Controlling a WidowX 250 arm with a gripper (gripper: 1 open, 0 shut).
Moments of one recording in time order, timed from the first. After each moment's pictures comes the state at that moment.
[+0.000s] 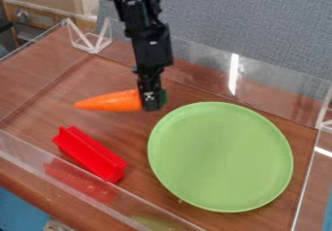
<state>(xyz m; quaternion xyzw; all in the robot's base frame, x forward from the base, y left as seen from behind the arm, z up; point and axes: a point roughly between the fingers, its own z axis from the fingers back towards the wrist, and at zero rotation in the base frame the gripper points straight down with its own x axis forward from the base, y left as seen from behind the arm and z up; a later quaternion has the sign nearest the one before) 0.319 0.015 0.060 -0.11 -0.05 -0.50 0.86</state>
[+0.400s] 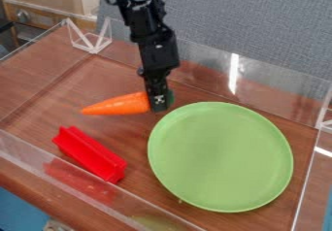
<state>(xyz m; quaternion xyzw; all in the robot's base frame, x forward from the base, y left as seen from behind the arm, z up) 0.330 0.025 0.045 -0.10 -0.07 -0.43 0.89</state>
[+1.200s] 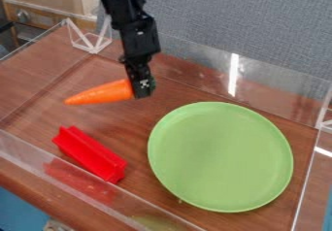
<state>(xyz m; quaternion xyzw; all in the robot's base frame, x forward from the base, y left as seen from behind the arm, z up) 0.339 0.053 0.054 -0.09 -0.06 -0.40 0.91</state>
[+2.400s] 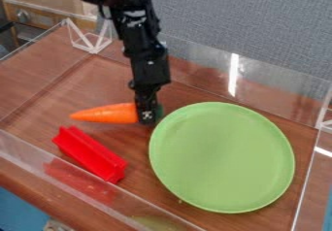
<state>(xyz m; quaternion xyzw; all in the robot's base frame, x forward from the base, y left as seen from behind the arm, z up) 0.315 0.020 0.047 -0.06 -0.05 -0.48 0.87</state>
